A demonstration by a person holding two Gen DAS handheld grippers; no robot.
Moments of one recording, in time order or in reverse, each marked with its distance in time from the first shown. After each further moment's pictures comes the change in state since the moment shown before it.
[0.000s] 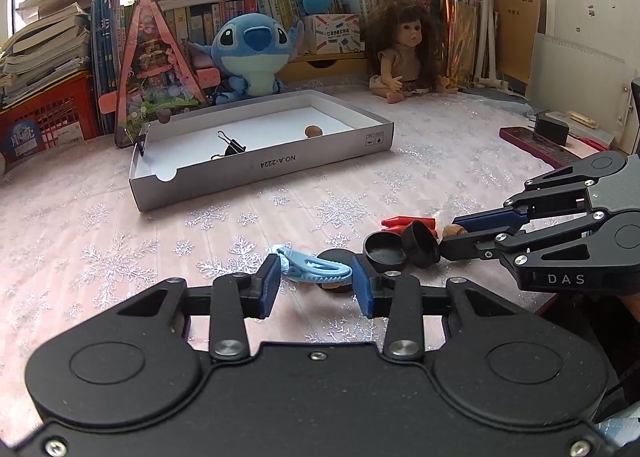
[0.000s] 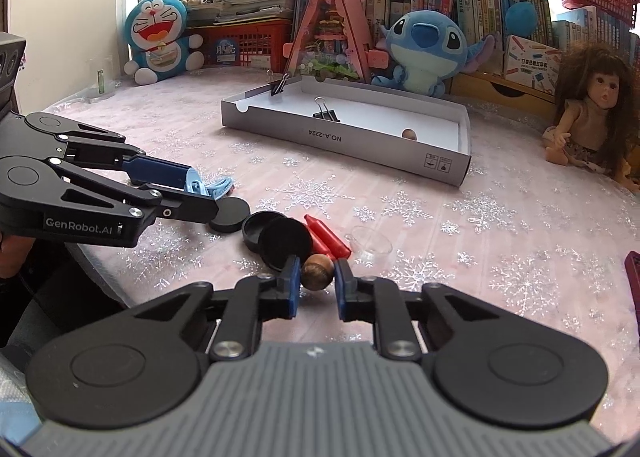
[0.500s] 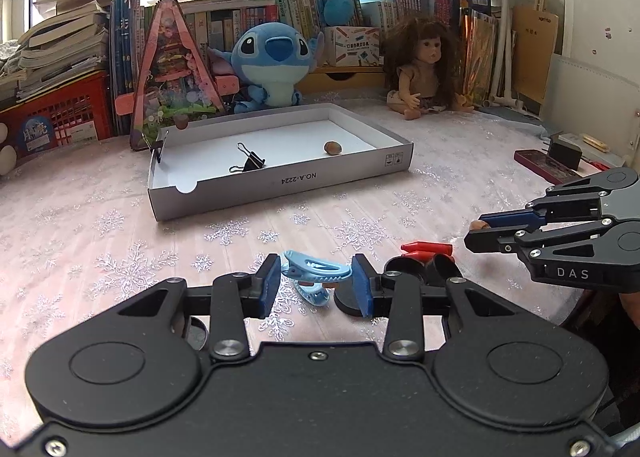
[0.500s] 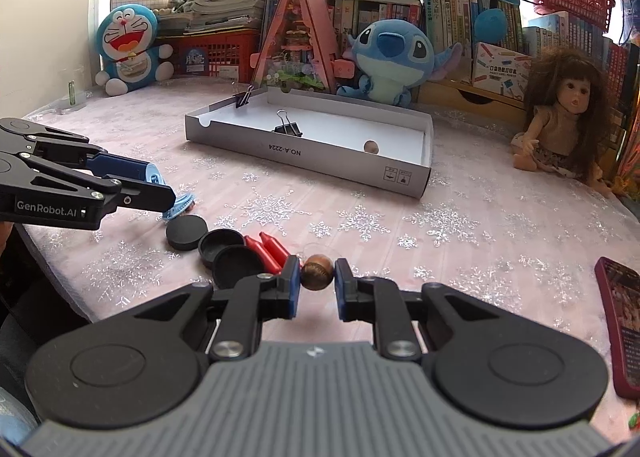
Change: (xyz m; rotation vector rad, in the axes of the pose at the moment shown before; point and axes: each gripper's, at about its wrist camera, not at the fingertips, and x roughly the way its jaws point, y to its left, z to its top) left arm -0.001 0.014 0.013 -0.048 -0.025 0.026; right arm -0.001 -0.014 0.008 0.019 -0.020 -0.088
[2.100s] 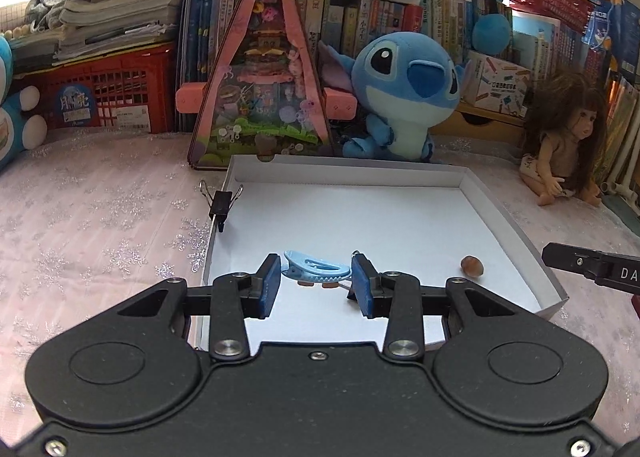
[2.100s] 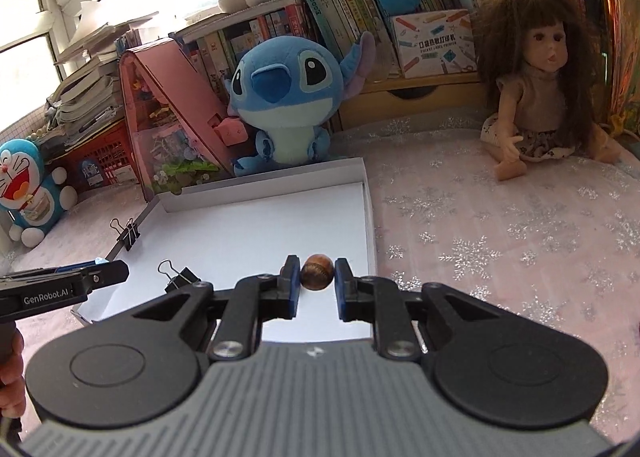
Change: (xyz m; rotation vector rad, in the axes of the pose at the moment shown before) left arm 0.144 0.091 0.121 -0.288 0.085 0.204; right arm 0.123 -0.099 0.115 0.414 0.013 -0.051
